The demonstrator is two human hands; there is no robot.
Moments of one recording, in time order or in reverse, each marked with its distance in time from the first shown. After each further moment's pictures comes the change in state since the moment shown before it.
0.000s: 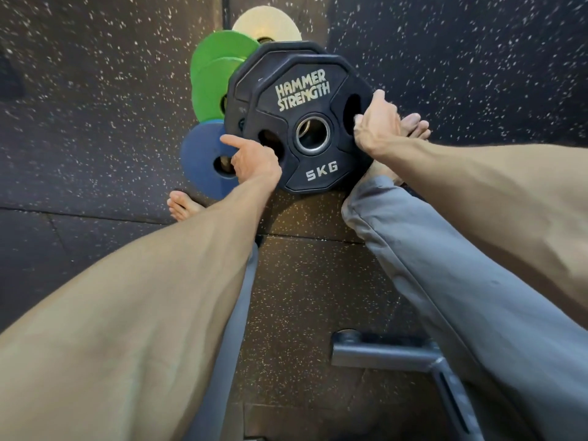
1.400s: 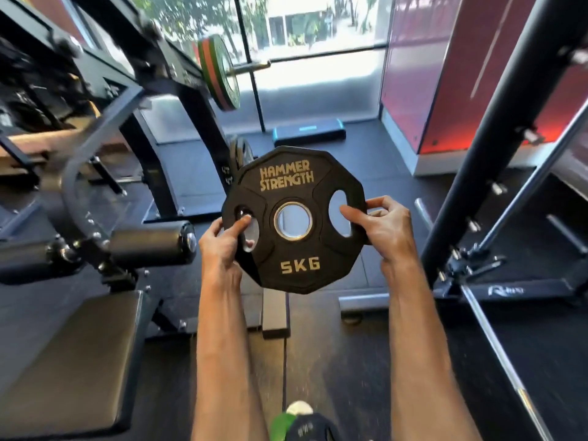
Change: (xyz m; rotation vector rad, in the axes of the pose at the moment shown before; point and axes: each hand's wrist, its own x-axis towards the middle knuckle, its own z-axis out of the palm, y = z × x) left_hand -0.669 0.154 -0.647 -1.301 -0.282 1.009; right_hand -0.611 -0.046 -0.663 1.281 0.456 -0.880
